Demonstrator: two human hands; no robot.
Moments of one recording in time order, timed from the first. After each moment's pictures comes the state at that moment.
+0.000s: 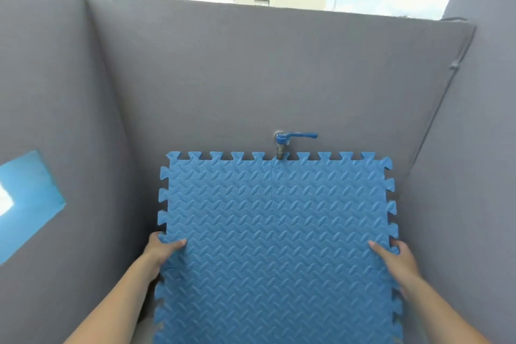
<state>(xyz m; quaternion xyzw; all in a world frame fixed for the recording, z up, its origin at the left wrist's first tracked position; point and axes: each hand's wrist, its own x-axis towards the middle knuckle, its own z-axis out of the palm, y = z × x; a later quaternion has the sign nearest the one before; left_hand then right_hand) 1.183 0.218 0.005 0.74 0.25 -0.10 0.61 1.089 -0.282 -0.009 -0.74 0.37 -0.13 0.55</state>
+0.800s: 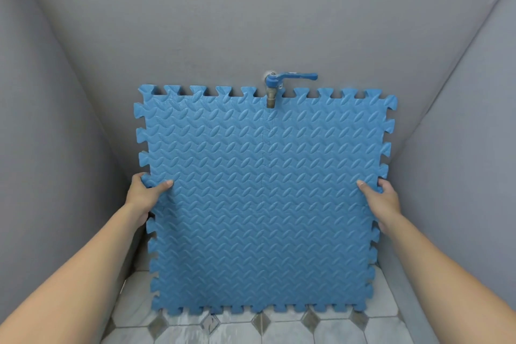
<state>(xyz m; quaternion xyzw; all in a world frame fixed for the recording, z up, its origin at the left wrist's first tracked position) 1.237 0.204 -0.022 0.76 0.22 -0.01 0.61 1.149 -0.283 -0.023 -0.72 0.37 -0.14 0.57</state>
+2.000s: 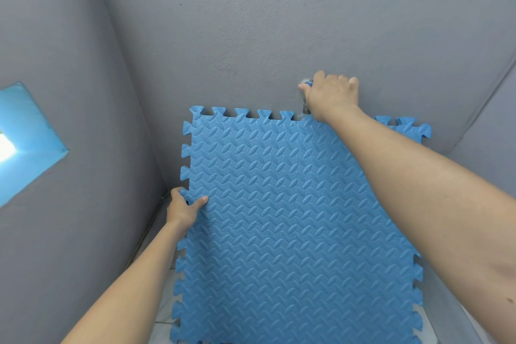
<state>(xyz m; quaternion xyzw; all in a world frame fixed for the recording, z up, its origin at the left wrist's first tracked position) 1.198 0.195 -0.026 0.82 0.22 -0.01 0.53 1.278 -0.099 0.185 -0.97 0.07 -0.20 -0.11</state>
